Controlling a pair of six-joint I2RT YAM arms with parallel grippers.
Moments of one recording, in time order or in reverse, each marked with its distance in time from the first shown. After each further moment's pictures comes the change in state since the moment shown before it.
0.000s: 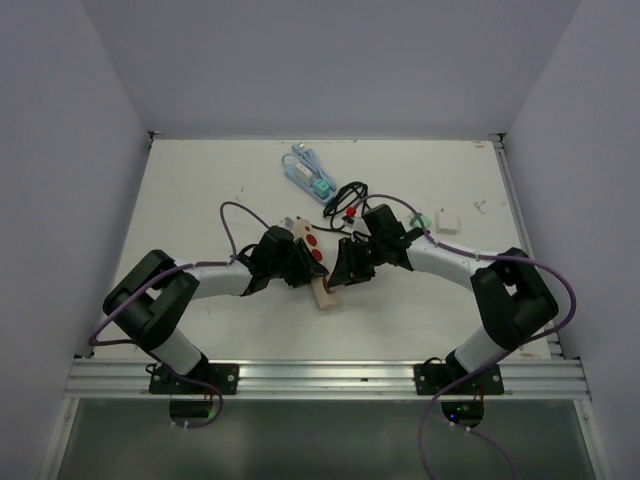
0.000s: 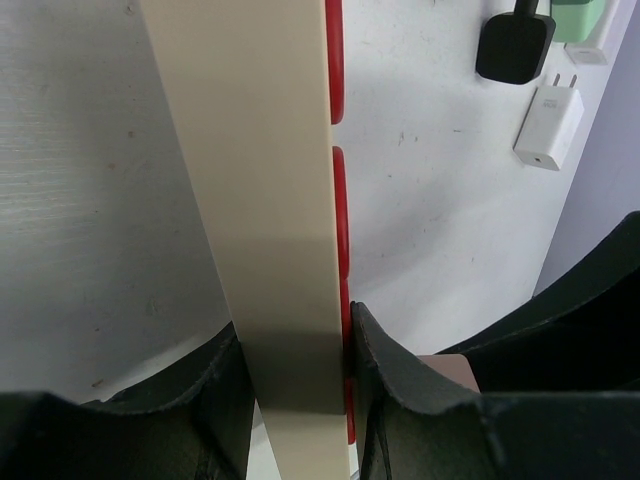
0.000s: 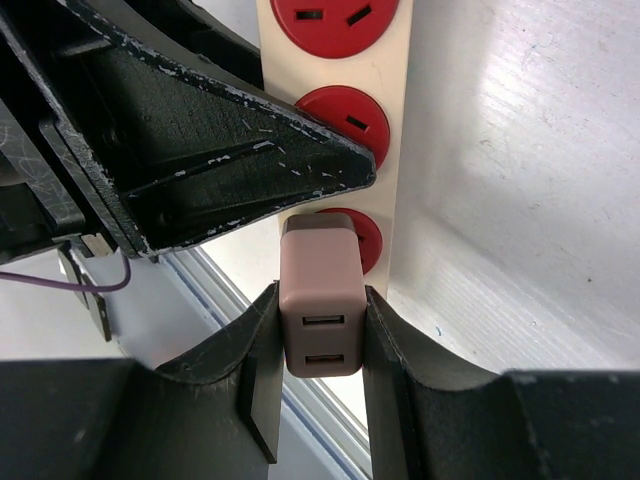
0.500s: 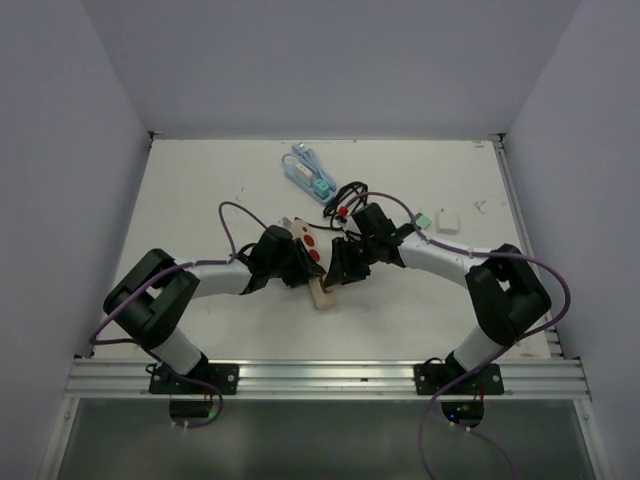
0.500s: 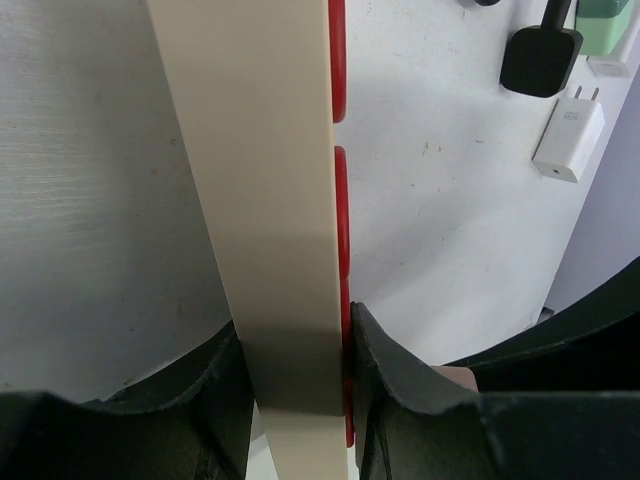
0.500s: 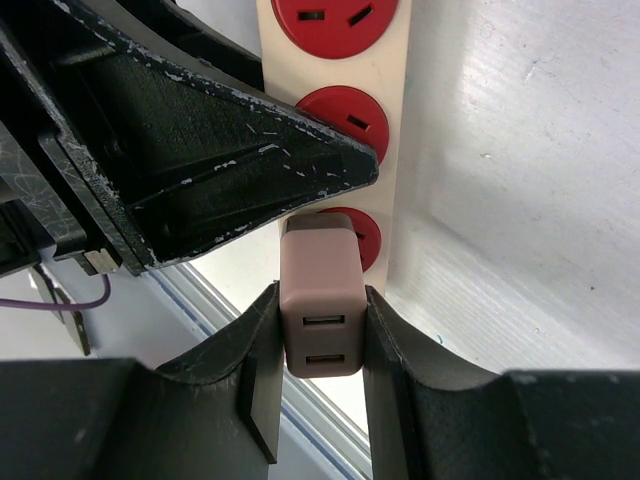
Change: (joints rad) left arm 0.014 0.006 0.005 -0.031 -0.011 0.005; right arm 0.065 0.039 0.079 -0.070 0.108 0.015
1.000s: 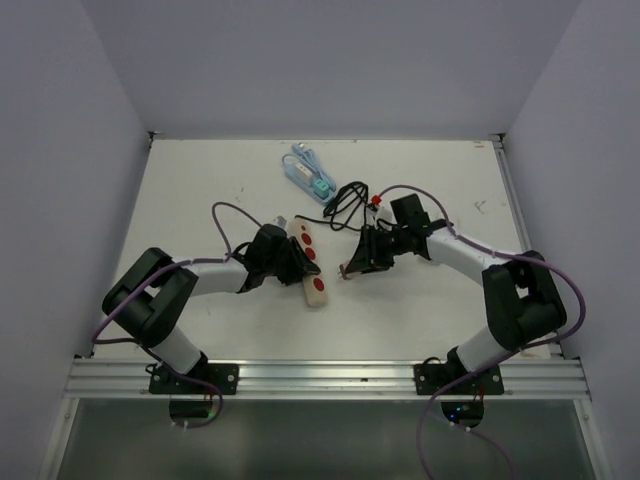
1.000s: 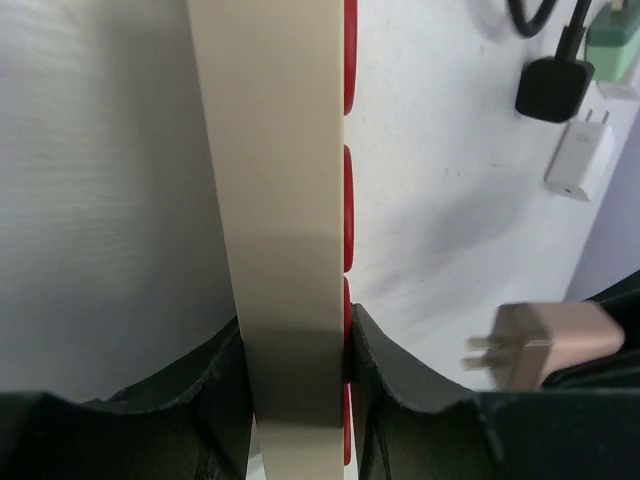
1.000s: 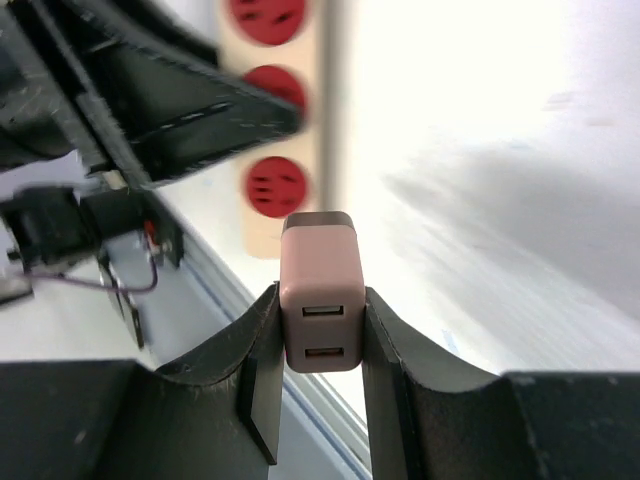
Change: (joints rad) left arm 0.008 0.011 0.010 0.032 -0.013 0.049; right arm -0.205 -0.050 -0.074 0.037 -0.232 -0.074
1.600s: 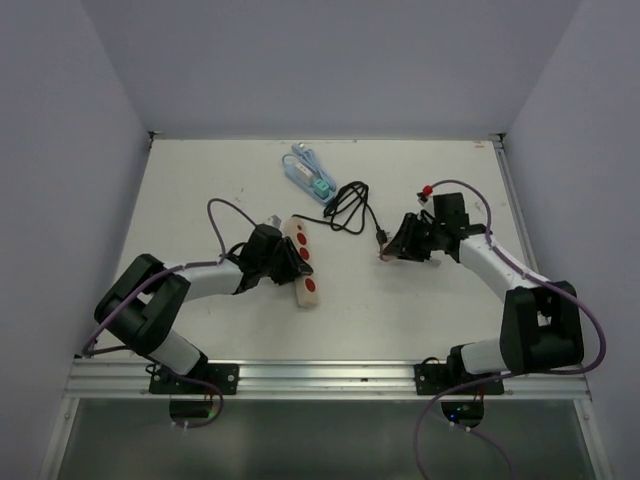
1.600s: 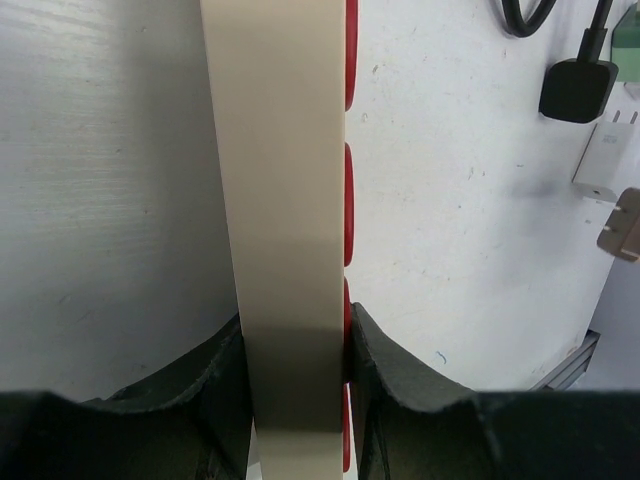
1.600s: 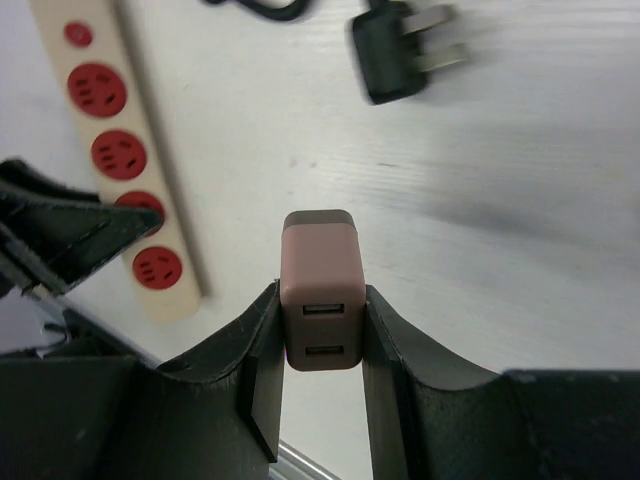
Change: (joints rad) left arm 0.052 -0.056 -0.035 -0.068 -0.018 0.051; right arm -0.241 -0.167 -0.050 -0.072 0.230 0.002
